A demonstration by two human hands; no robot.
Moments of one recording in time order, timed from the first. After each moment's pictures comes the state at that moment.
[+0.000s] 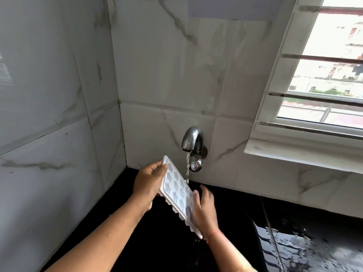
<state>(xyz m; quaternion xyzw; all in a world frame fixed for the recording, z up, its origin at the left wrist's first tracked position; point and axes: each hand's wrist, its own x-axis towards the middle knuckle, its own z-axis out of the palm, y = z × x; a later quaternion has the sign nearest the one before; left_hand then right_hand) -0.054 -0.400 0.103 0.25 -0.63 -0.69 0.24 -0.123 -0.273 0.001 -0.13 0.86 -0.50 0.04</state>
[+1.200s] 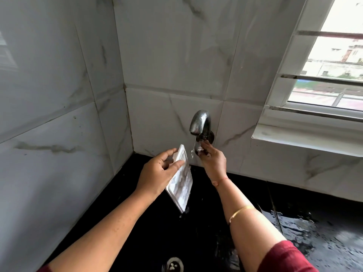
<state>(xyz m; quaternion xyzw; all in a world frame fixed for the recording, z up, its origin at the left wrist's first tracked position) -0.027 -0.400 0.094 0.16 -0.77 -0.57 0.23 -0.169 -0.292 0.068 -0.16 0.80 -0.58 -0.01</state>
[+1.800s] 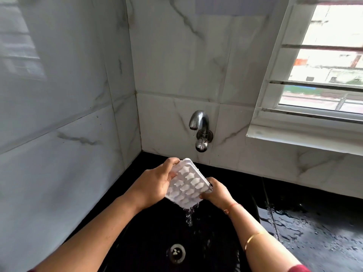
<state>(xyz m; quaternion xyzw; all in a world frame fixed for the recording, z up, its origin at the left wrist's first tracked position) 0.055 -0.379 0.118 0.03 -0.95 -0.24 0.18 -0.106 -0.222 0.022 -0.21 0.89 -0.37 0.17</state>
